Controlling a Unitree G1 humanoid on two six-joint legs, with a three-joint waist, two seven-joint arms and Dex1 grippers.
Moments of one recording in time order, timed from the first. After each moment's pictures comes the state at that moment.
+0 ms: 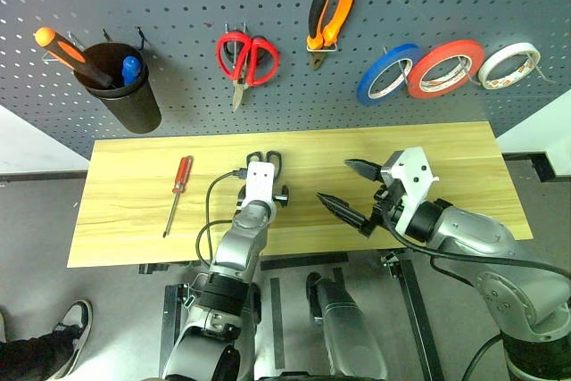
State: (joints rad) left arm -0.40 -0.12 -0.09 0.21 0.01 0.56 0.12; right arm -0.16 -0.61 -0.02 -0.70 0.61 0.75 0.44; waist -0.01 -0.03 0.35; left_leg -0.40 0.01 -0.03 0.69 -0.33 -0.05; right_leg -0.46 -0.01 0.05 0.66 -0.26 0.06
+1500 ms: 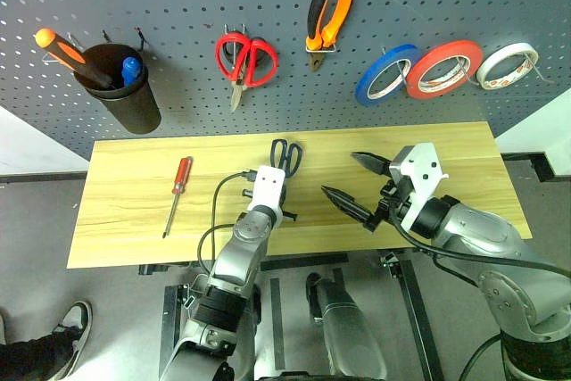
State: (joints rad) left arm -0.32 -0.09 -0.18 0.12 0.03 0.46 -0.01; right arm -0.15 -0.59 -0.05 -0.70 0.58 0.71 0.47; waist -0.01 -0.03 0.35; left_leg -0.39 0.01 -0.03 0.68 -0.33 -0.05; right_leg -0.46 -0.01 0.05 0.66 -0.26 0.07
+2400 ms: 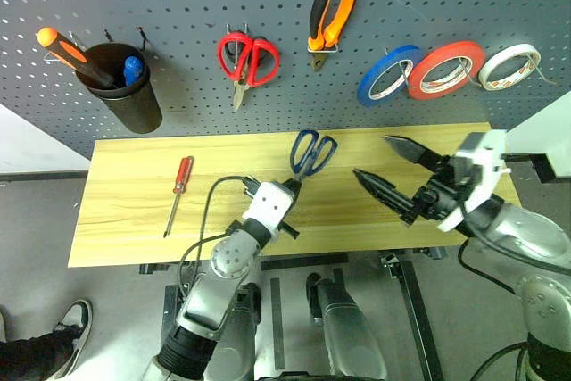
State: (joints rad) left arm -0.11 0.13 -0.31 -0.23 0.08 0.11 -0.22; right arm -0.09 -0.59 -0.34 -0.70 0.82 0.66 0.56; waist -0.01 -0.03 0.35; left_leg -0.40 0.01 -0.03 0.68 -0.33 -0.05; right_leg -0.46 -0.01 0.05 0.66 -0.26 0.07
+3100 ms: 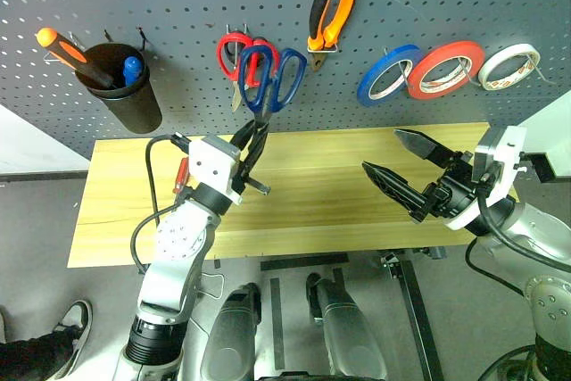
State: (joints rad) left arm -0.20 0.20 -0.07 -0.44 -0.14 0.11 -0.30; right arm -0.07 -0.61 -0.34 -0.69 0.85 0.62 0.55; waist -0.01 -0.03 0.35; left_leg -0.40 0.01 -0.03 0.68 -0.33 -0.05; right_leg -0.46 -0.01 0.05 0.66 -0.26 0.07
